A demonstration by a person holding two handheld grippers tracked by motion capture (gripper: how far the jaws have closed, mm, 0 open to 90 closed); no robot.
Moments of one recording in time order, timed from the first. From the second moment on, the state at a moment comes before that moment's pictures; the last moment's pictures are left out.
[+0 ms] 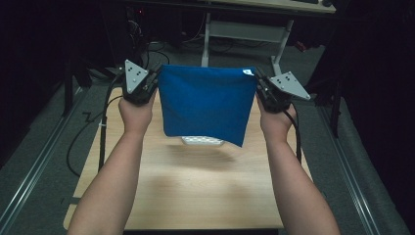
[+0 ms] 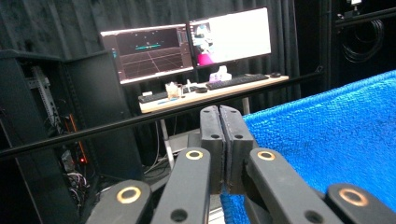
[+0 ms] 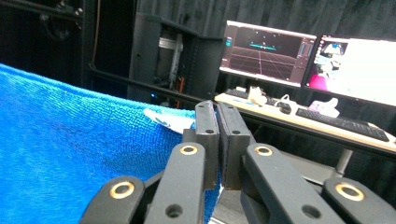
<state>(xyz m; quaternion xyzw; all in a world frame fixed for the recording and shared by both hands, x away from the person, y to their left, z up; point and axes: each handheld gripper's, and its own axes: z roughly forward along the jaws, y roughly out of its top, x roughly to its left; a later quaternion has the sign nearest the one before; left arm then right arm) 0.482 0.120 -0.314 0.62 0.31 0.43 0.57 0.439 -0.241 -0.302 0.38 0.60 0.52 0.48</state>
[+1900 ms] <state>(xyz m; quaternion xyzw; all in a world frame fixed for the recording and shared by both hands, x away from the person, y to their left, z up) 0.501 0.112 -0.488 0.72 0.40 0.28 0.50 0.485 -0.246 -0.467 0.45 0.69 0.43 0.38</state>
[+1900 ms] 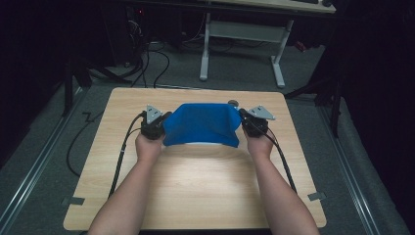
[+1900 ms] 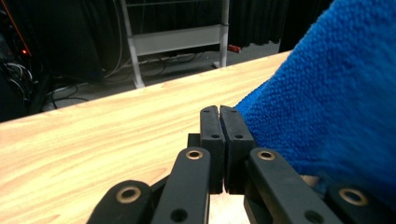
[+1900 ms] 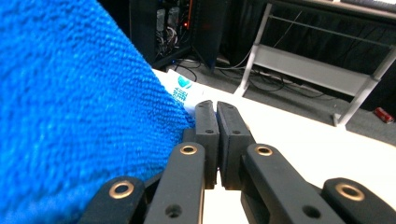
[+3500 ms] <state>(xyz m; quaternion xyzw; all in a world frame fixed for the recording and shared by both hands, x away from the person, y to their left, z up) 0.482 0.124 -0.516 0.72 0.43 0.24 0.48 0.468 -0.249 -0.502 0.47 0.71 0.40 0.34</state>
